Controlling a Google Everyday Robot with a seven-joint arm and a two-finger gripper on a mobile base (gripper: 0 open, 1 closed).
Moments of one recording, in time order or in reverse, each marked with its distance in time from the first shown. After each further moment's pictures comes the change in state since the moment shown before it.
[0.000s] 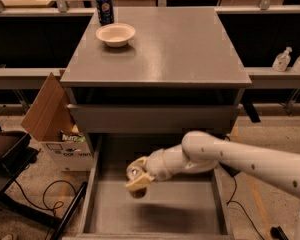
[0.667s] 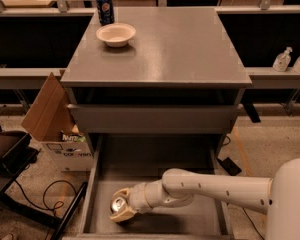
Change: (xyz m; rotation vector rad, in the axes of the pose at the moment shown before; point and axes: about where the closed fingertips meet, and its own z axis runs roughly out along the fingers) arm 0.077 0.032 0.110 -0.017 -0.040 -0.100
